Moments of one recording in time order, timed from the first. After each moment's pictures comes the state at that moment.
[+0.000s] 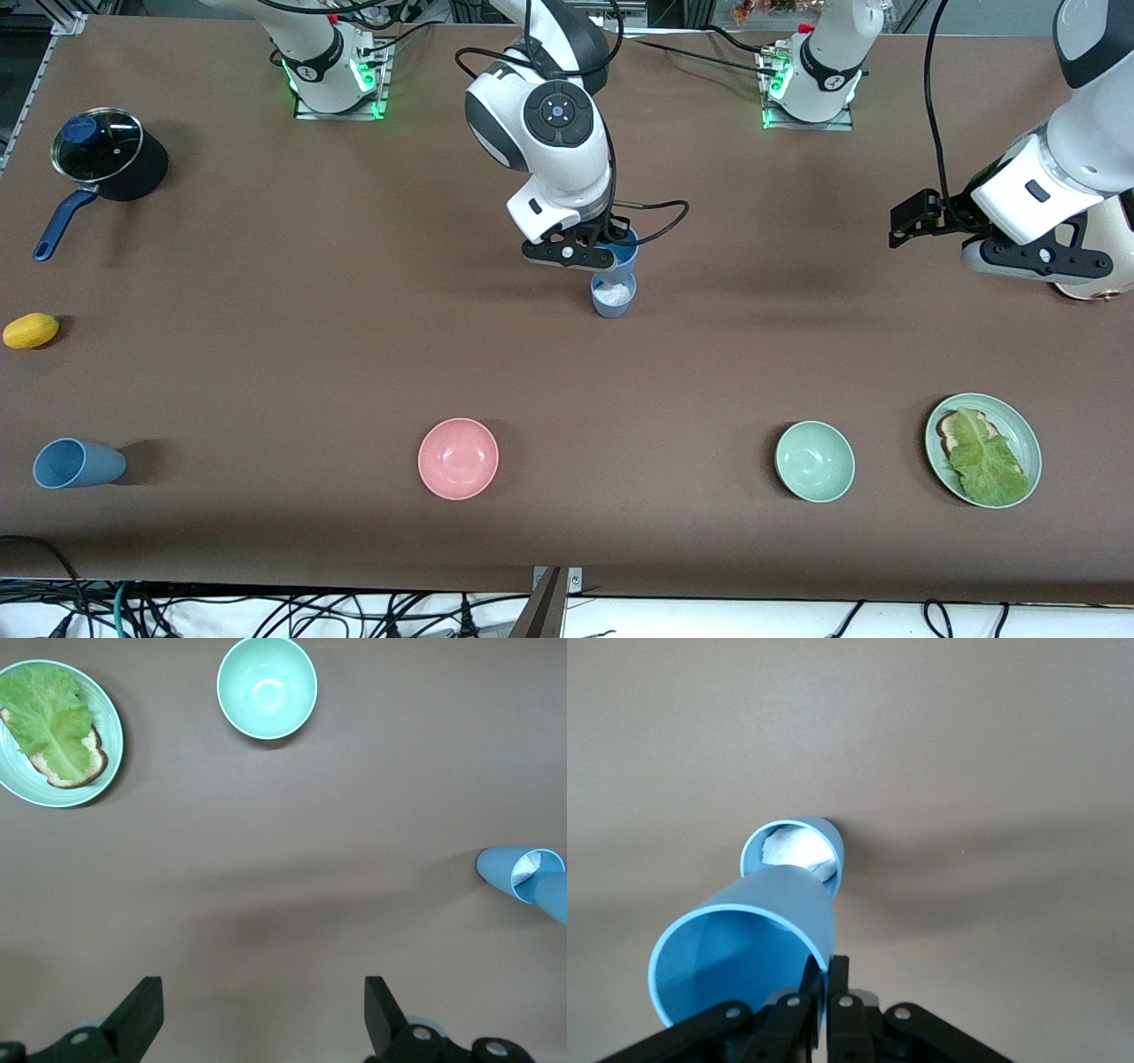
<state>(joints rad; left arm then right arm) 0.01 0.06 -0.12 -1.62 -0.05 1.61 0.00 0.79 0.63 0.05 -1.28 0.09 1.93 0.98</state>
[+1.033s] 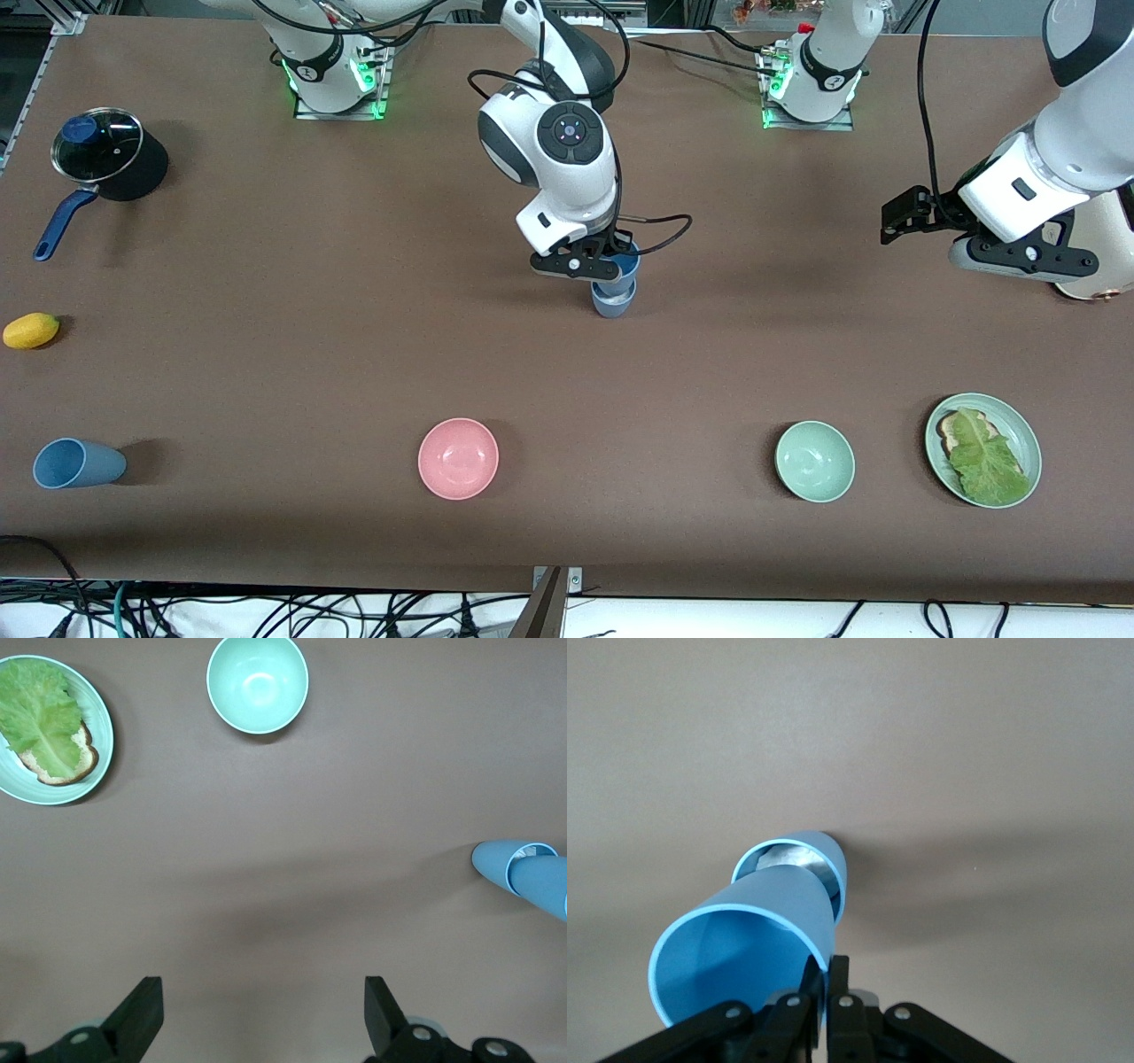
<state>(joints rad) 0.02 0.06 -0.14 -1.62 -0.05 1.61 0.00 0.81 0.68 0.03 -1.28 0.08 1.99 0.98</state>
